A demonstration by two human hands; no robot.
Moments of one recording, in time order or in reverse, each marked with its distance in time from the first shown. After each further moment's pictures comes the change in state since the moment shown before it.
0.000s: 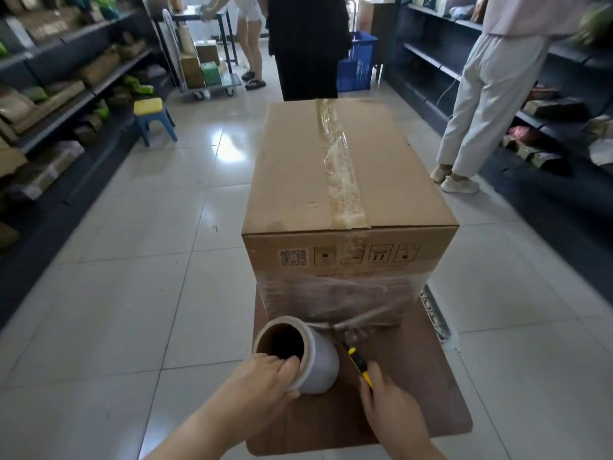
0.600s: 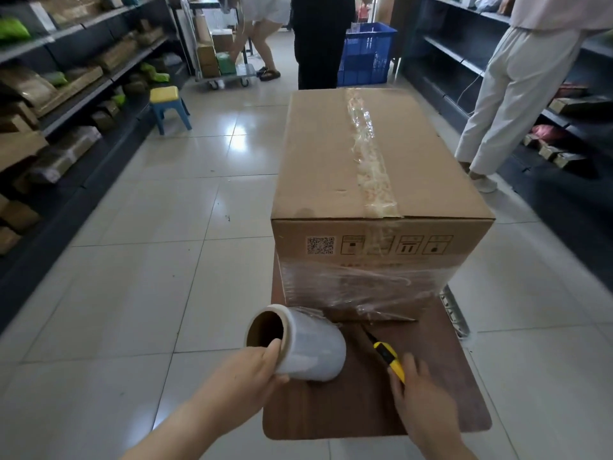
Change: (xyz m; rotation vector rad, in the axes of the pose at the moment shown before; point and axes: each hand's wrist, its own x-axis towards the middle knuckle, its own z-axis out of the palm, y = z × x) left_hand -0.032 -0.019 -0.002 -0.222 -0.089 -0.313; right_hand 0.004 0.020 0.013 -0.072 0.184 0.095
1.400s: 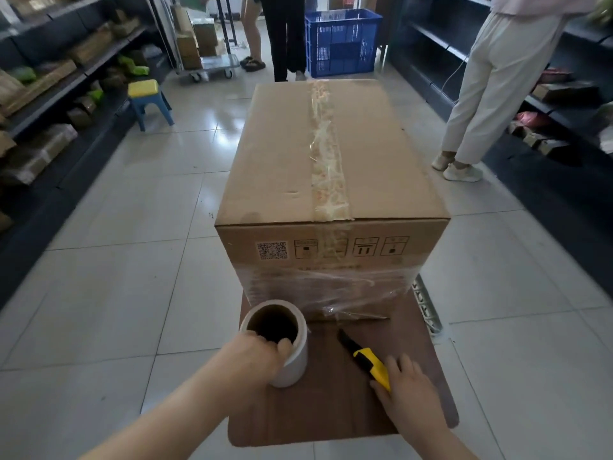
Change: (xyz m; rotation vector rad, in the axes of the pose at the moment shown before) left_hand 0.058 0.059 -0.017 0.660 -0.261 0.272; right_hand 0.016 0.053 0.007 -0.067 -0.112 -0.176
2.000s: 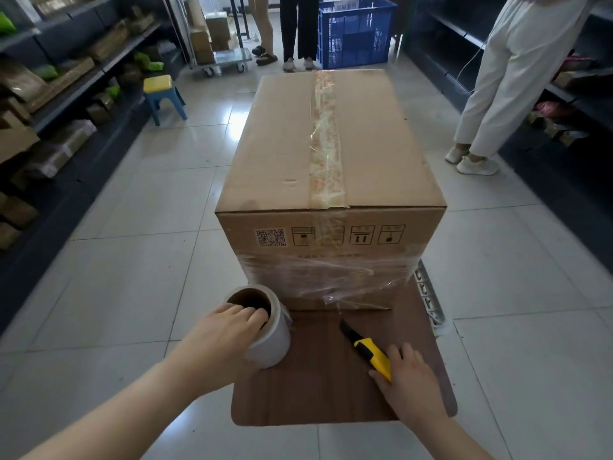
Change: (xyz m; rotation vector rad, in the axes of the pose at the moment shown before) left_hand -0.030 -0.016 0.000 -0.259 0.288 -0.217; right_hand -0.001 0.010 0.008 0.051 0.036 0.001
